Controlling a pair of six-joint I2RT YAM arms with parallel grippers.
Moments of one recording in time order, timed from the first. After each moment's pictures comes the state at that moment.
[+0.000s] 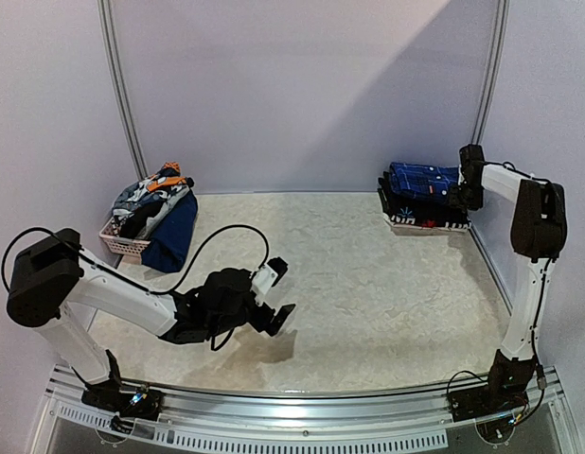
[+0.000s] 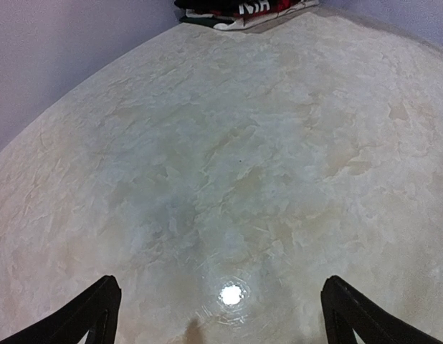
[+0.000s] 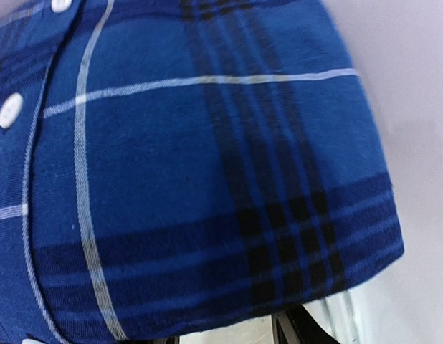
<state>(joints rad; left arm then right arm) -1.06 1.63 0.61 0.52 -0.38 -0.02 -0.07 2.17 1.83 -0.58 0.21 0.16</state>
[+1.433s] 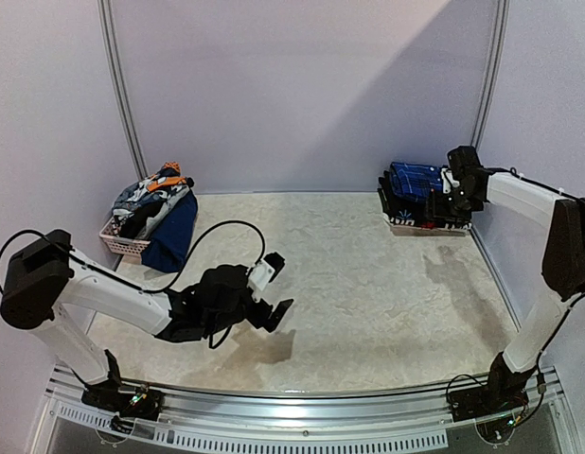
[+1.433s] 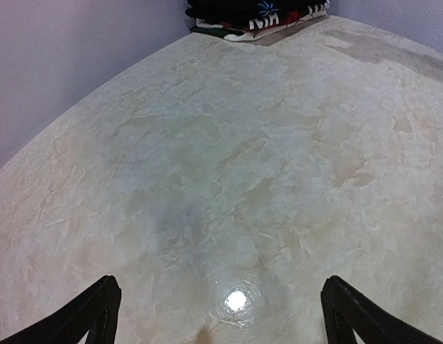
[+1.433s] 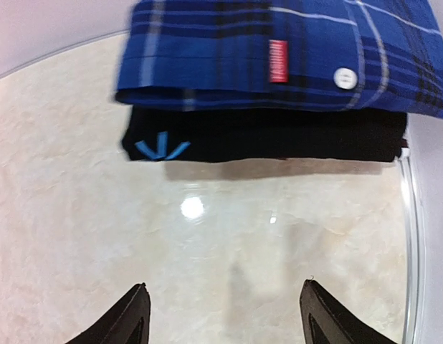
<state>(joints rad) -1.06 1.58 0.61 0.50 -0.40 -0.01 0.13 1.72 1.38 -0.57 0.08 0.21</state>
